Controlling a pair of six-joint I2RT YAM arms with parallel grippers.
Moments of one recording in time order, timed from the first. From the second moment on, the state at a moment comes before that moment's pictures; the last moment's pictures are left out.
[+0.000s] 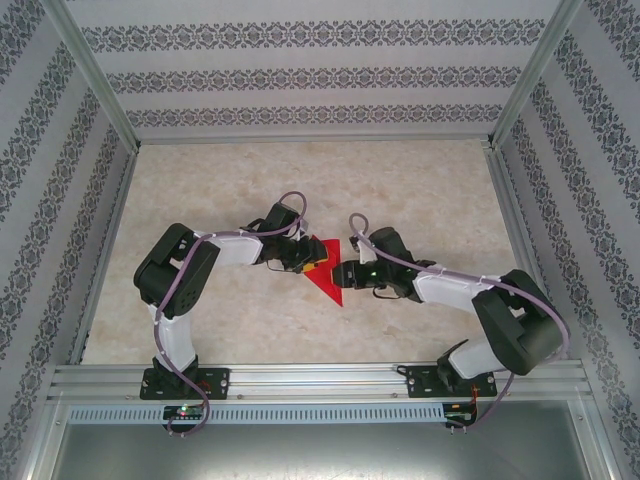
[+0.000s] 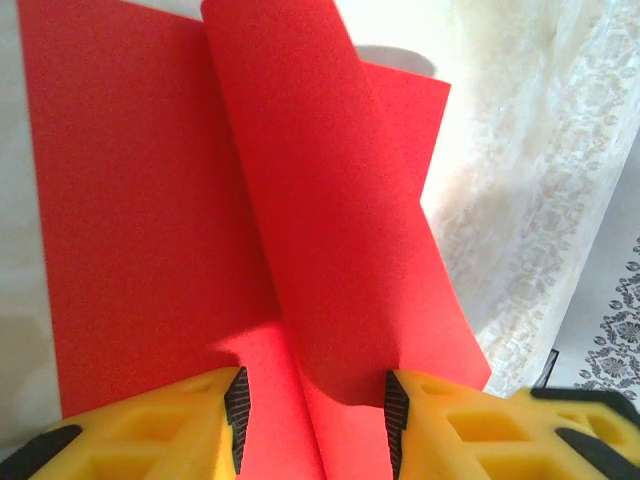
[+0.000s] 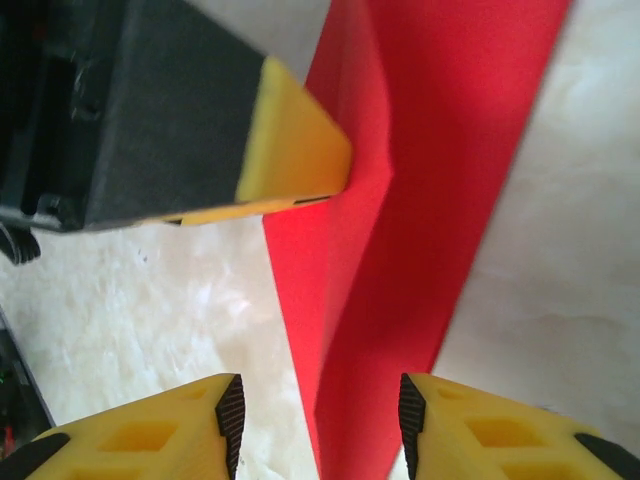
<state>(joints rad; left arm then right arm) -0.52 1.90 1.00 -0.04 0.57 -0.93 0.50 1.45 0.56 0.09 -0.52 0.54</state>
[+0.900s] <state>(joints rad) -0.52 1.90 1.00 -0.04 0.57 -0.93 0.43 1.71 0.71 0.12 -0.64 0.62</state>
